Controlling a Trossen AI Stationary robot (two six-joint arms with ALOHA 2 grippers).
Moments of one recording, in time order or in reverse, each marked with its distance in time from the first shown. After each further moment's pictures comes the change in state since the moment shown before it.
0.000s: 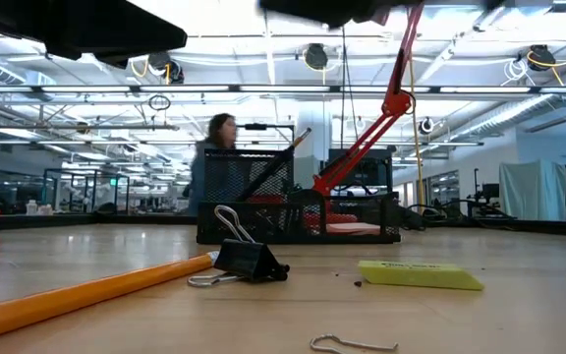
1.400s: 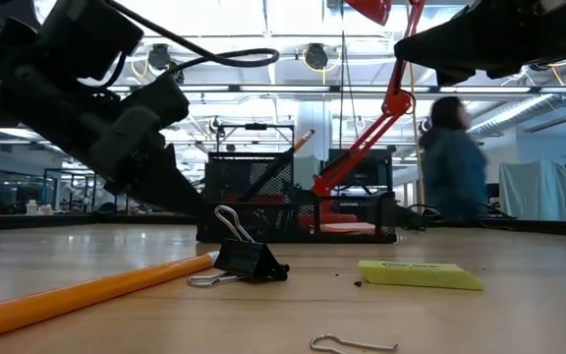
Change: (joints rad) left arm 0.310 0.257 -0.001 -0.168 0.271 -0.543; right arm 0.214 -0.253 -0.535 0.350 0.215 0.216
